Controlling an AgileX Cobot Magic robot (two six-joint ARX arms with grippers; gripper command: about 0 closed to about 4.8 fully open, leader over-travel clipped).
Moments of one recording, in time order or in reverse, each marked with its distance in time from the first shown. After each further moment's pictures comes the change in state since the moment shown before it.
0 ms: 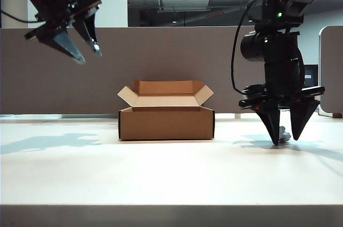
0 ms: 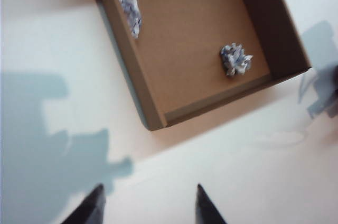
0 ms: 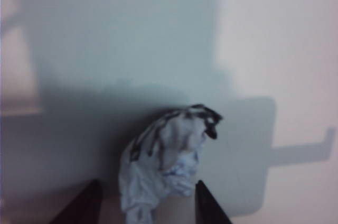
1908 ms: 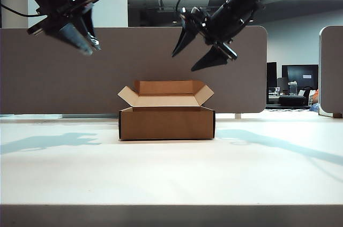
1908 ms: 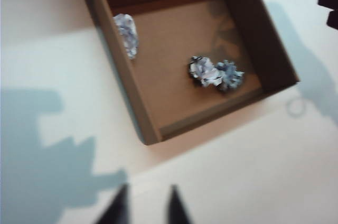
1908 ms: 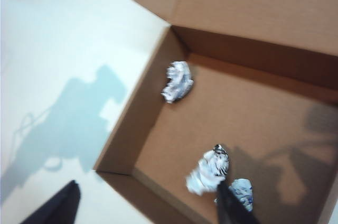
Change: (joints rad) left arm 0.002 -0.013 0.000 0.042 0.026 0.000; right arm 0.072 0.021 0.321 0.404 -0.698 0.163
